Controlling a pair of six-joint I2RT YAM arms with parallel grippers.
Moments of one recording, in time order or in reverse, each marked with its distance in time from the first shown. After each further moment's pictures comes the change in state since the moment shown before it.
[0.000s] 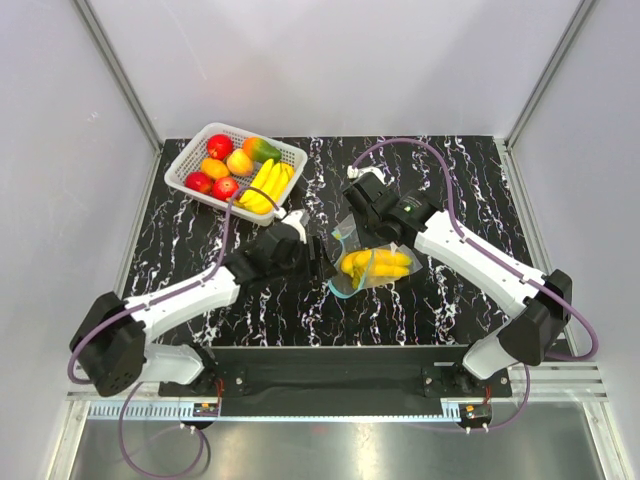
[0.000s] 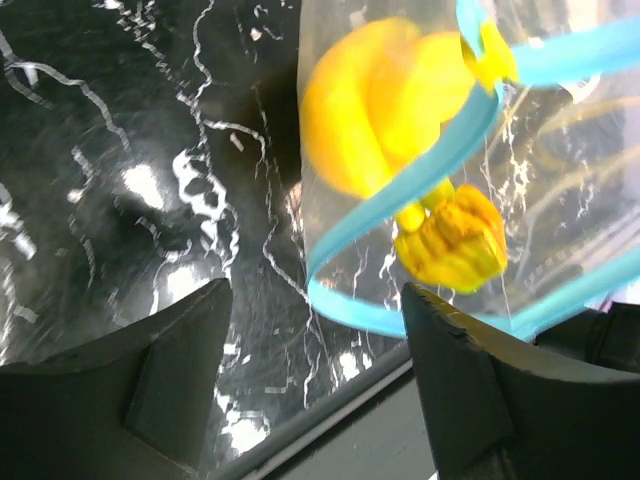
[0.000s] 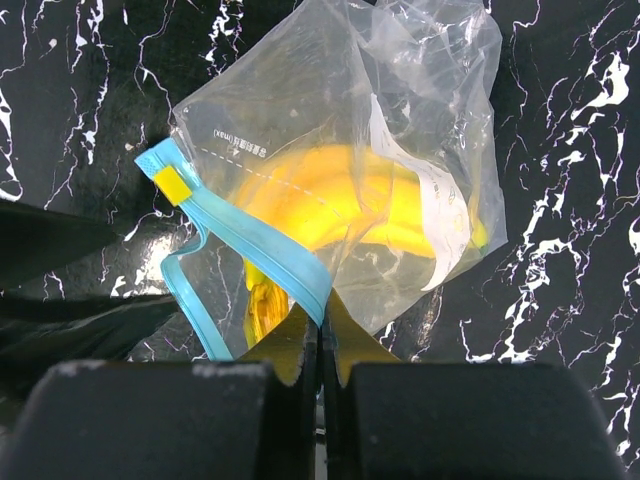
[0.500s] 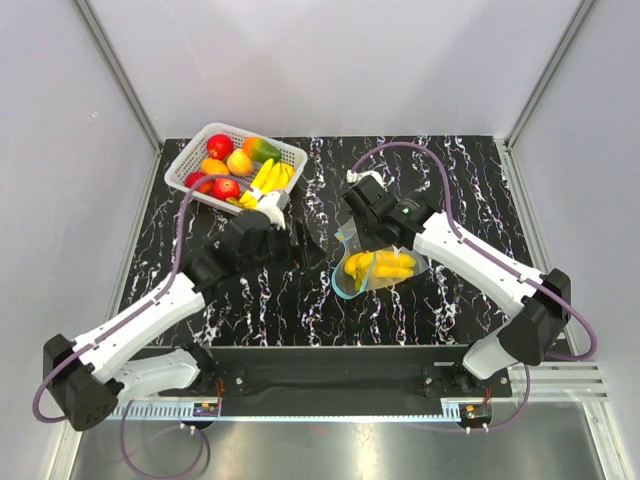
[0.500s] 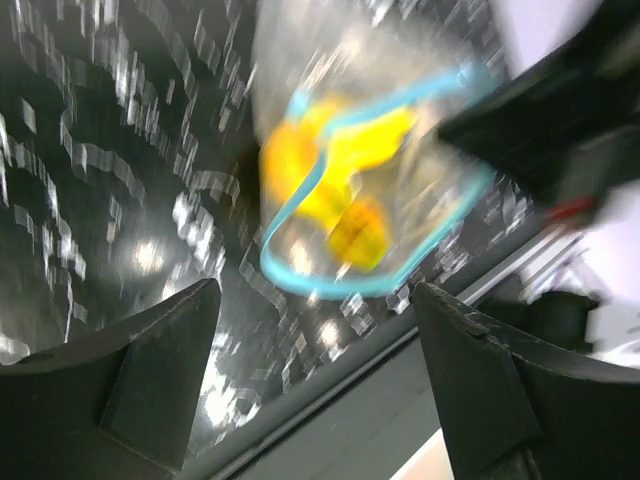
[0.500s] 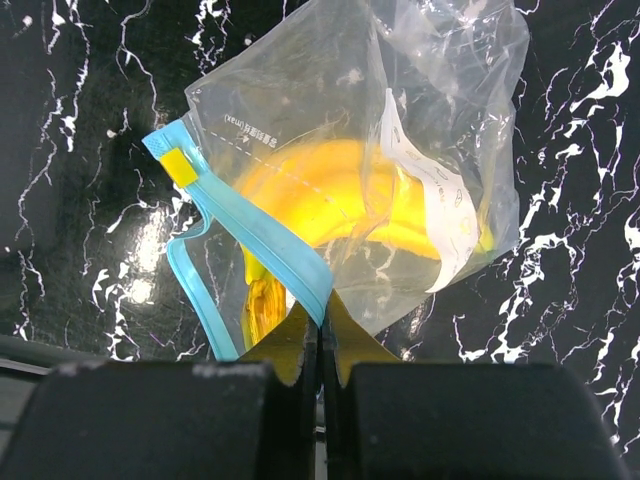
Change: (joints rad) left arm 0.044 -0.207 0.167 -0.204 -0.006 0.092; right arm 0.000 0.000 -0.032 0.003 0.000 -0.016
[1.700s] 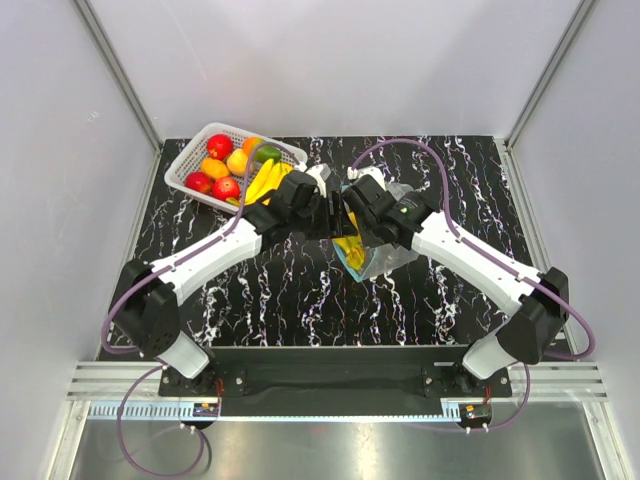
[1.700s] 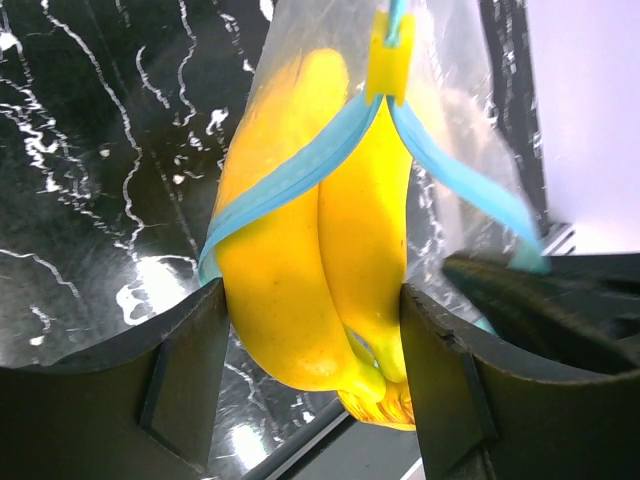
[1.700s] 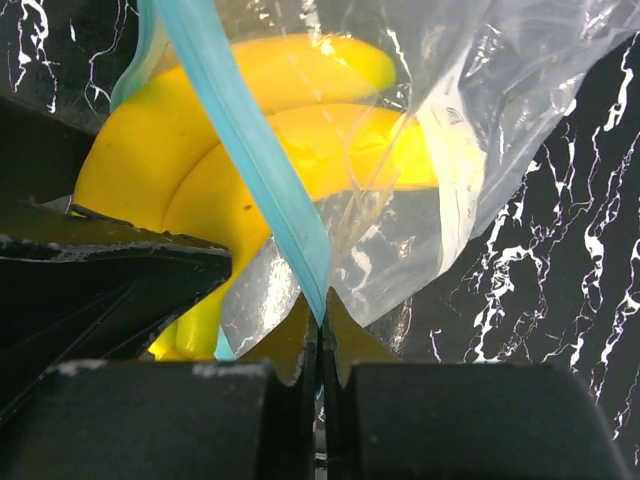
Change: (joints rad) left arm 0.043 0.497 0.303 0.057 0.150 -0.022; right arm 0.000 0.010 0.006 0.024 0.087 -0.013
